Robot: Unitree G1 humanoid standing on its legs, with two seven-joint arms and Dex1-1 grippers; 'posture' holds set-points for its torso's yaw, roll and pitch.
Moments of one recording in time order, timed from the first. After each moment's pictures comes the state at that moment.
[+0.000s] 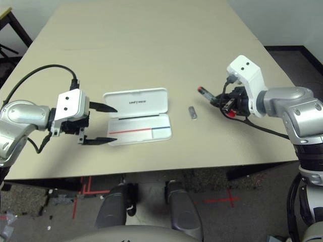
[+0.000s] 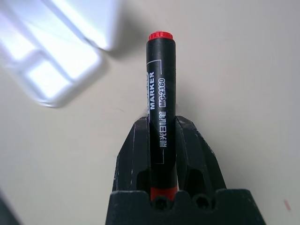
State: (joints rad) left arm -0.40 0.93 -0.12 -0.30 -0.31 0.38 -1.20; right arm -0.59 -0.96 0.09 -0.11 0.36 0.82 1.07
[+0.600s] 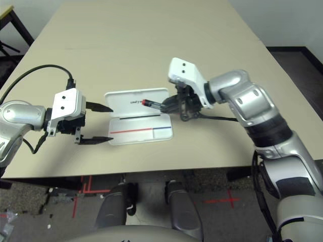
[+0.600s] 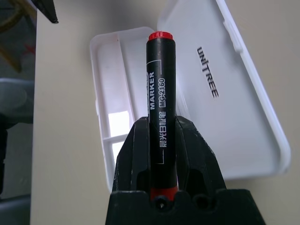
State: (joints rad) left arm -0.39 0.94 -0.11 -0.32 -0.31 0.39 -1.20; right arm -0.91 -0.62 0.42 0.06 0.24 0.67 1.24
